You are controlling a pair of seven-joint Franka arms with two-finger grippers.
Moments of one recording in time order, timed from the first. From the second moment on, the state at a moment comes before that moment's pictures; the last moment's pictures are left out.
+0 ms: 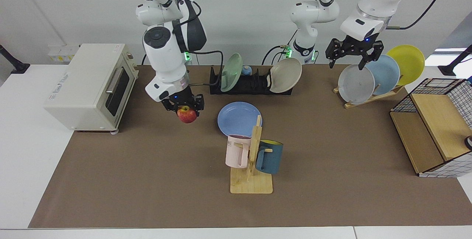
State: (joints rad) left arm 0.03 0.01 -0.21 -1.48 0.04 1.48 -0.02; right arm 0.39 0.17 -0.03 -1.79 0.08 2.02 0.41
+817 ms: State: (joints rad) left arm 0.04 -0.01 -0.19 -1.48 0.04 1.47 -0.02; right arm 0.66 0.36 -0.03 -1.85 0.12 2.32 0.62
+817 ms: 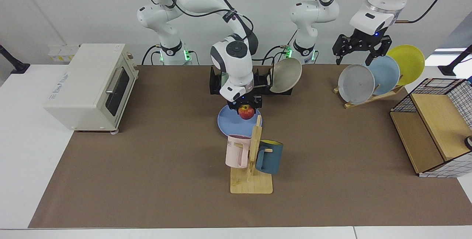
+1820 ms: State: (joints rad) left arm 0.04 -0.01 -0.19 -1.48 0.04 1.47 -0.02; right arm 0.65 0.36 -0.04 -1.92 0.12 2.37 0.61
